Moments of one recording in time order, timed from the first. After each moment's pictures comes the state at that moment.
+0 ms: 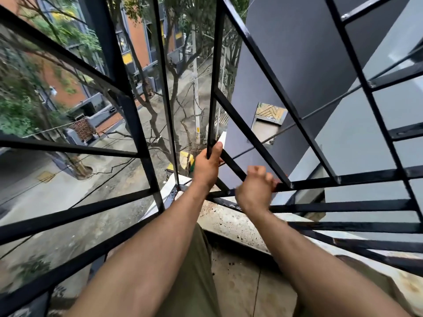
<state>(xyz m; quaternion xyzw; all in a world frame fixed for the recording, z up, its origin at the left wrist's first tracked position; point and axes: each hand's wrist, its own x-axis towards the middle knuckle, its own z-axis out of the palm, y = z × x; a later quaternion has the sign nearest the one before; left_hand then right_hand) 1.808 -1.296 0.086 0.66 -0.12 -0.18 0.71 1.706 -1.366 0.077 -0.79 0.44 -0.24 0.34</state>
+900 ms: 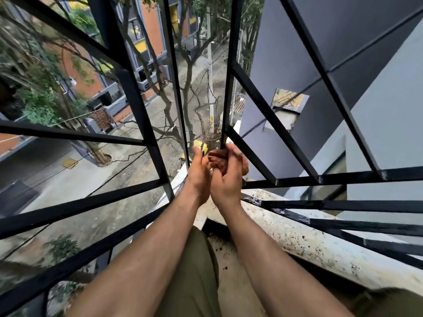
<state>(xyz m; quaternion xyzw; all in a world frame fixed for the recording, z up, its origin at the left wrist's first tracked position) 1.837 -1.257 0.018 0.48 0.00 -0.38 0.79 1.761 -1.296 0.048 -0.64 0.26 -0.29 0.66</state>
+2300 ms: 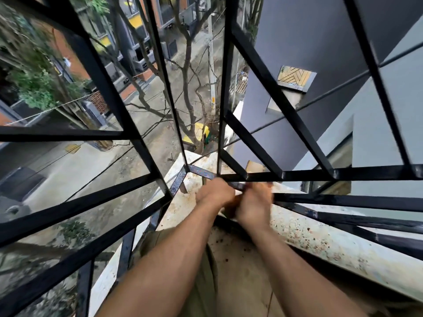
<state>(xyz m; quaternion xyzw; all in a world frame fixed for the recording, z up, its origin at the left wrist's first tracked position) 1.793 -1.286 -0.006 0.93 -0.09 -0.30 0.18 1.705 -1.368 -0.079 -0.91 0.31 -0.15 0.23</state>
